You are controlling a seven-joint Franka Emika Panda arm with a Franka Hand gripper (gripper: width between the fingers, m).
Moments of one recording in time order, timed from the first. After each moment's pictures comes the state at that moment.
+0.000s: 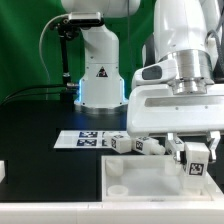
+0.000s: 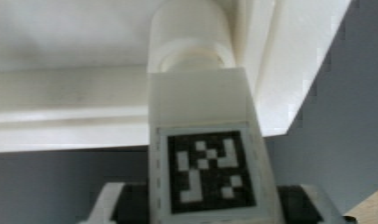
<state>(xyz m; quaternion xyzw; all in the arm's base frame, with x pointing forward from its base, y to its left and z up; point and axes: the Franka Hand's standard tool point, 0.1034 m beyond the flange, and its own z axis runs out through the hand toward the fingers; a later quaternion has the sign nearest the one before) 0.630 0.113 0.072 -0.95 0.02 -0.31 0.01</state>
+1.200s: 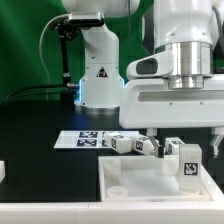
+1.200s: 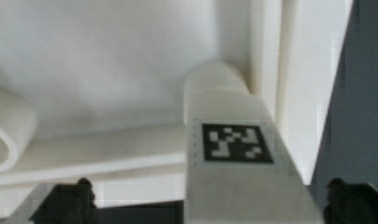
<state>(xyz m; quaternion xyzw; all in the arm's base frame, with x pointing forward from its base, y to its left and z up) 0.625 0.102 0.086 -0.99 0.07 -0.10 0.02</state>
